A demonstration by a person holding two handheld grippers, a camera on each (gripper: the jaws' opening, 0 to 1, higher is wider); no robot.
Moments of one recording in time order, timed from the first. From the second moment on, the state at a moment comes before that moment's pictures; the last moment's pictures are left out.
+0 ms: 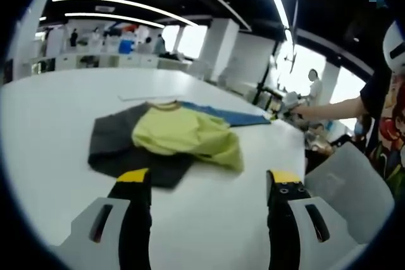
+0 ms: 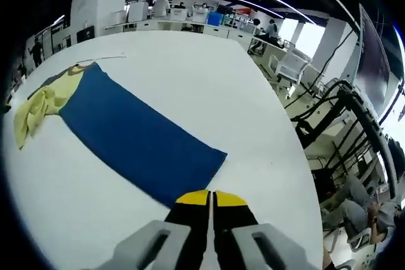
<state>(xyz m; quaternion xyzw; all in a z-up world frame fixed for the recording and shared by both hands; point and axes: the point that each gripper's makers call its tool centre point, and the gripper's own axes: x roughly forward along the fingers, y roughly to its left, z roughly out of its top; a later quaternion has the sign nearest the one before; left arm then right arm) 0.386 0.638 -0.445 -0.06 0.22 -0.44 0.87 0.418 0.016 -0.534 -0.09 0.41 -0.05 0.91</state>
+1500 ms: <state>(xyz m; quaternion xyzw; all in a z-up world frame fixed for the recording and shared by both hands) 0.390 0.646 -0.446 -0.07 0.21 -0.44 0.87 0.429 0.216 -0.460 -0.02 0.28 0.24 0.93</state>
